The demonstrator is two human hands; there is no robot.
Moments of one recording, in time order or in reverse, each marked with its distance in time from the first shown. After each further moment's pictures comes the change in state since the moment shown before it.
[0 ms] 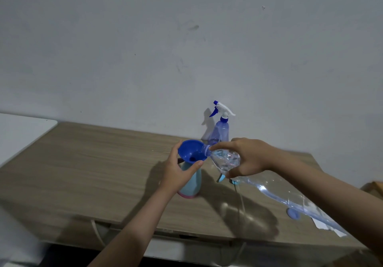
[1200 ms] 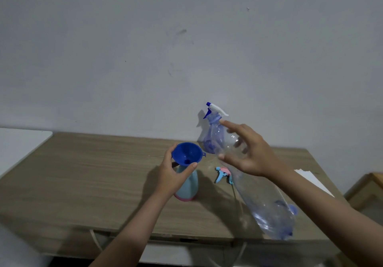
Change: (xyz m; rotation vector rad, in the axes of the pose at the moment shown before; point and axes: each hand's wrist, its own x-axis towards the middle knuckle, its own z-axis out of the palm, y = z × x) left_hand -0.001 0.005 0.001 0.025 0.012 0.025; right_hand -0.023 0.008 0.026 0.450 0.739 -0.071
